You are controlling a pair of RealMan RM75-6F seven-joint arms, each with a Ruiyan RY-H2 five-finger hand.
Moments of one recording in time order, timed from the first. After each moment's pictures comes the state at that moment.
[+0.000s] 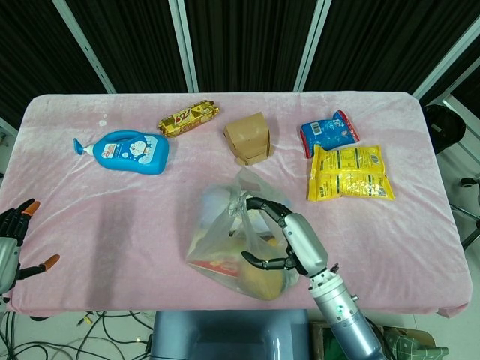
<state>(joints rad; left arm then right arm) -0.09 -1.16 -0.05 -1.57 1.54 1.54 -0.11 0.52 -1.37 0.34 -2.36 -1.19 1.24 -0.09</state>
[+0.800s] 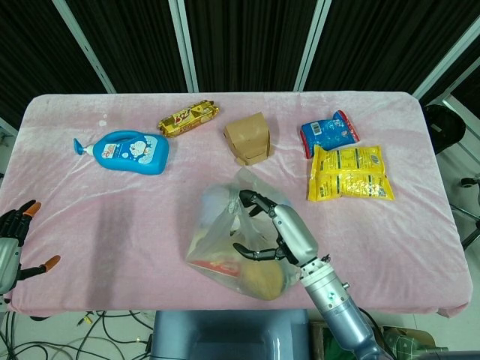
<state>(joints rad) -0.09 -1.15 -0.05 -1.57 1.53 1.53 -0.11 0.61 -1.35 0.40 -2.36 -1.02 1.23 -0.10</state>
